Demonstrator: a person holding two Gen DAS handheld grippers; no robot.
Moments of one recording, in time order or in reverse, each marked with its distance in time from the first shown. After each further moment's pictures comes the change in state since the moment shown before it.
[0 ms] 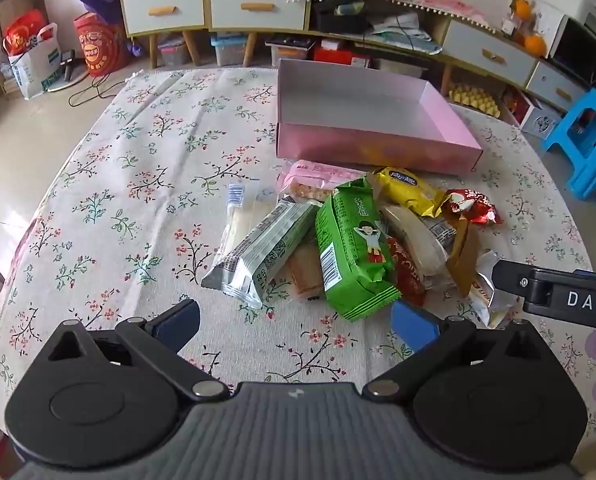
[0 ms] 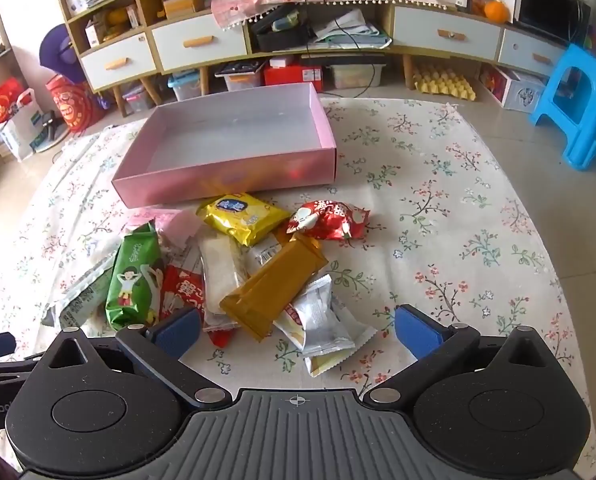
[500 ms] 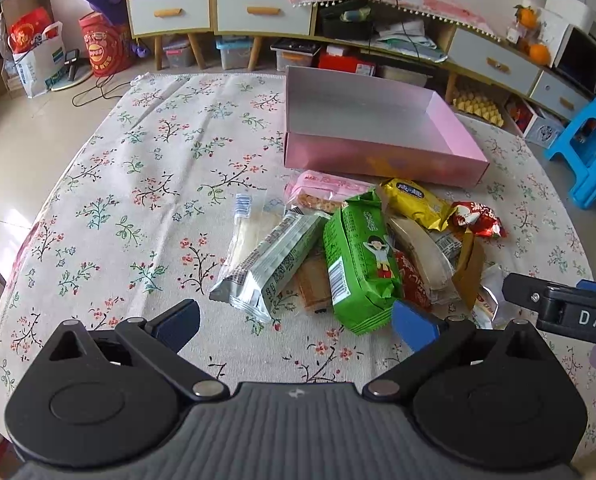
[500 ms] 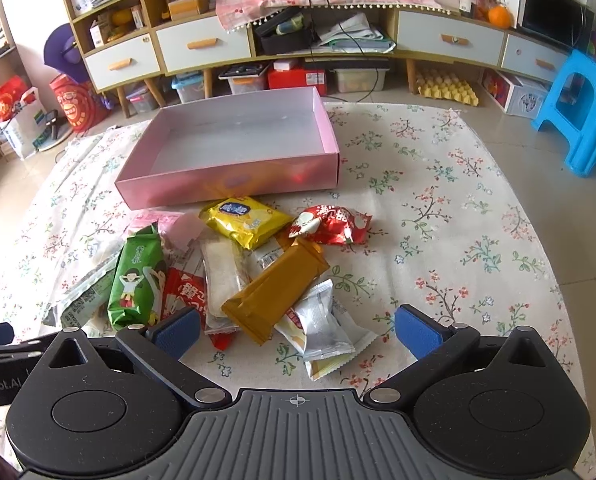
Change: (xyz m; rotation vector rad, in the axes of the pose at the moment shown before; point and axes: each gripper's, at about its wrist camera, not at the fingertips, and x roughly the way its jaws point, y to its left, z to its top) left arm 0.001 0.006 0.008 -0.020 -0.013 -0.001; right arm -0.003 -0.001 0.002 -0.013 -0.016 0.004
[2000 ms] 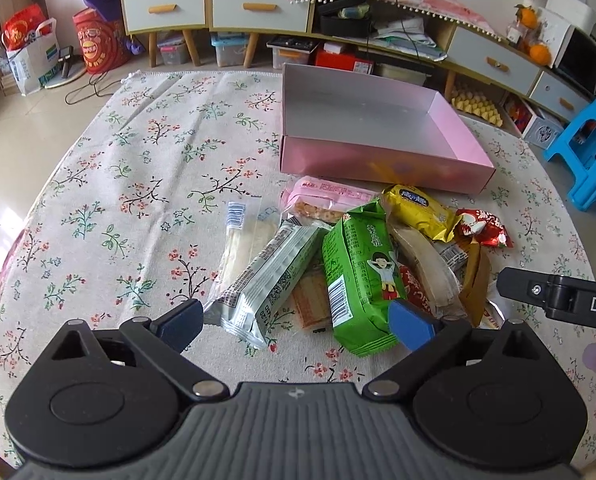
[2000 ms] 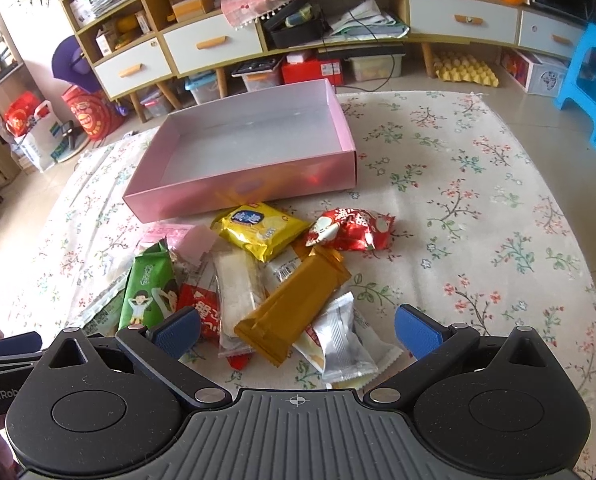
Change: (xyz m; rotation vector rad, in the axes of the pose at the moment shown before) left arm 0.017 0.002 0.010 -0.003 0.004 -0.022; right arm 0.024 -0.010 0.016 0.050 0.038 0.108
